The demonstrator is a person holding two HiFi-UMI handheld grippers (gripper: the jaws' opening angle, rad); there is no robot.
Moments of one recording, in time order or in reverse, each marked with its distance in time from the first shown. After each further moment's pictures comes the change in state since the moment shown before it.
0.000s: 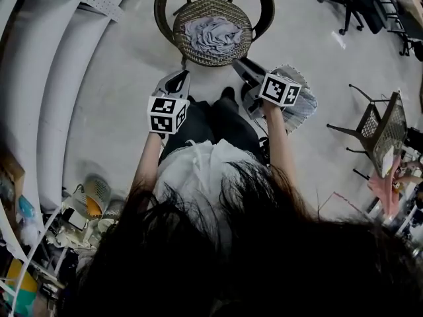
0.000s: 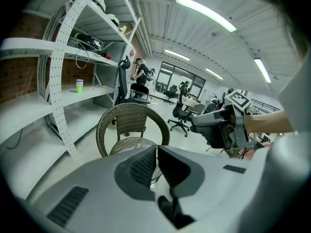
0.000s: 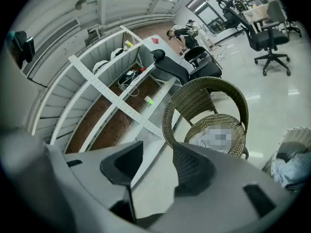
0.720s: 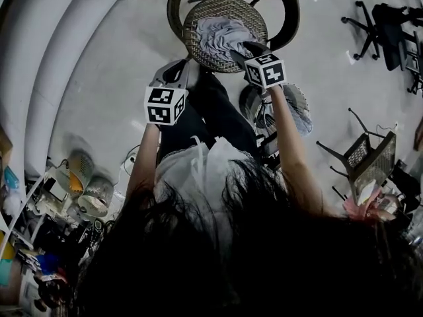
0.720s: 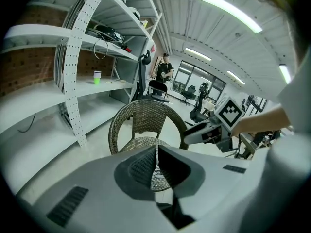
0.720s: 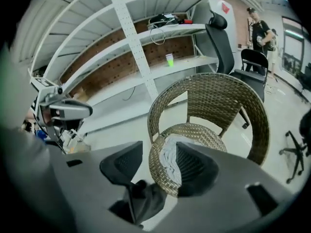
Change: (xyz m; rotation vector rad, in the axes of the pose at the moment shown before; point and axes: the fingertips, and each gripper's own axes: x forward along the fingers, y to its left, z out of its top) left arm 0.053 0.071 0.022 -0.155 0.012 0.157; right arm 0.137 -0.067 0.026 -0.685 0.484 -0.072
